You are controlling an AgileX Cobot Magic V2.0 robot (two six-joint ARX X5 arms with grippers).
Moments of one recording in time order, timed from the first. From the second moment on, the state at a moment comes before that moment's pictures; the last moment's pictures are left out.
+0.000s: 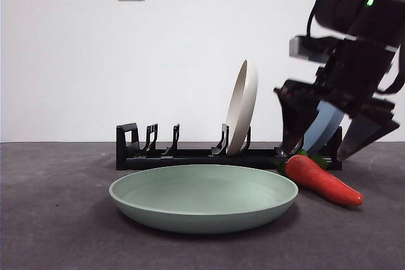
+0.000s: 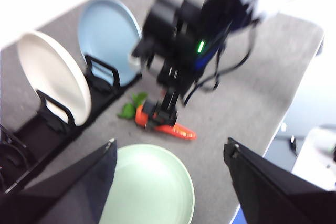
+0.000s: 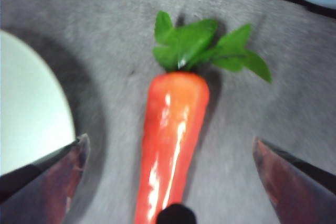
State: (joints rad) left arm -1.12 1.03 1.28 -0.70 -0.23 -0.08; right arm 0.33 1.64 1.02 -0.44 -0.12 -0.04
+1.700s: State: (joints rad) left arm -1.12 0.99 1.28 -0.76 -0.26 -0.11; right arm 0.77 1.79 1.03 -0.23 -0.07 0.15
